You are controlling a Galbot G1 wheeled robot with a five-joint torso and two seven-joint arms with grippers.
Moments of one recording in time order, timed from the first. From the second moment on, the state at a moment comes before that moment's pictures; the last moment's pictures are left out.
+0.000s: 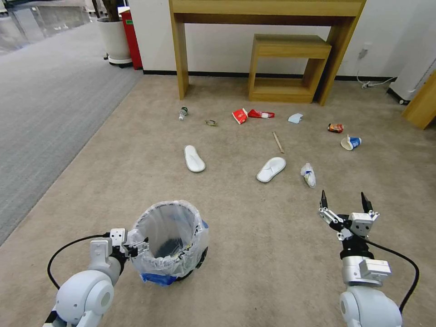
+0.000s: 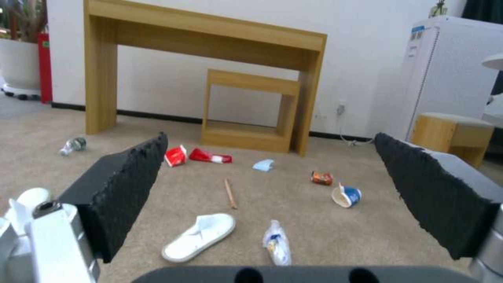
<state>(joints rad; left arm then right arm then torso) 1.47 -1.14 -0.56 -2.08 -0.58 0.74 -0.30 -1.52 1.47 0.75 2.04 0.05 0.18 0.03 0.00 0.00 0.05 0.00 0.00</state>
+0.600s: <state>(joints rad) 1.43 -1.15 -0.52 -2.02 -0.60 0.74 -0.30 -1.53 1.47 0.74 2.04 0.04 0.18 0.03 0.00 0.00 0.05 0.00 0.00</state>
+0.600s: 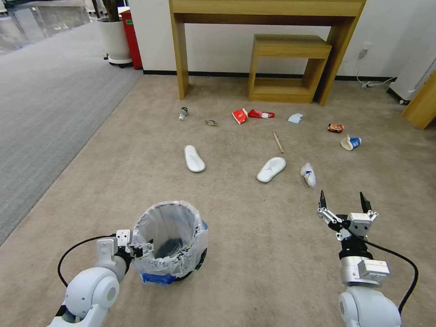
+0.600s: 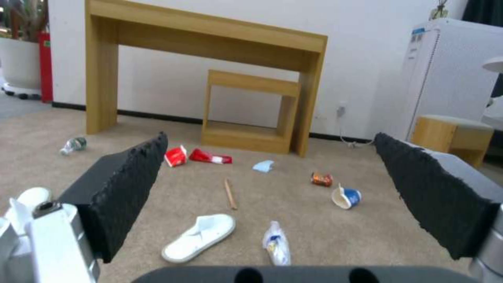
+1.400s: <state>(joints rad) 1.40 -1.15 -0.52 -1.99 -0.69 0.74 -0.41 -1.52 1.46 0.74 2.03 0.04 0.18 0.03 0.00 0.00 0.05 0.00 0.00</state>
